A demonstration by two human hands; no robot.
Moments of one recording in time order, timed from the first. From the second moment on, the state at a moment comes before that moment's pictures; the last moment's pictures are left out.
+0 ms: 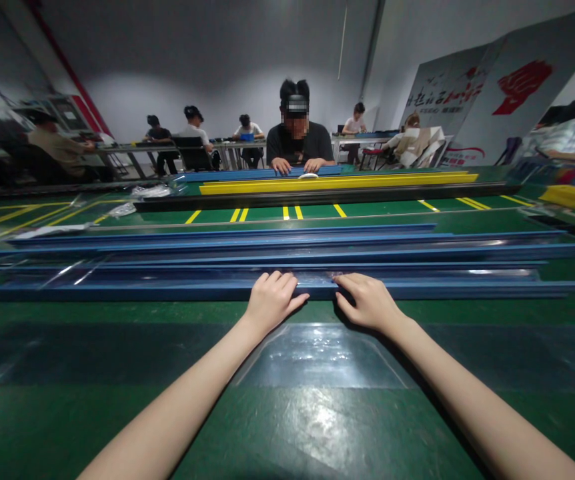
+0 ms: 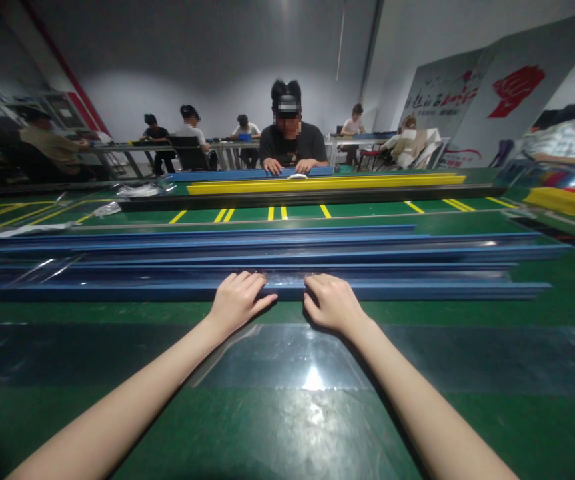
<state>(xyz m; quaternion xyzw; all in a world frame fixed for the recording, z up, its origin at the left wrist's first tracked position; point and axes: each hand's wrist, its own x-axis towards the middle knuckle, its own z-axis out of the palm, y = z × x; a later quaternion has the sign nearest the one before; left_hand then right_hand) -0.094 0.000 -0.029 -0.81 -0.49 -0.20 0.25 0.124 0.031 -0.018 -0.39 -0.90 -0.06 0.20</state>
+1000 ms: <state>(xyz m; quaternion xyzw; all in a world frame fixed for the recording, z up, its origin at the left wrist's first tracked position) -0.092 -0.001 -0.027 -0.80 -0.50 -0.20 0.25 0.121 0.028 -0.017 -0.41 -0.89 -0.07 0.18</state>
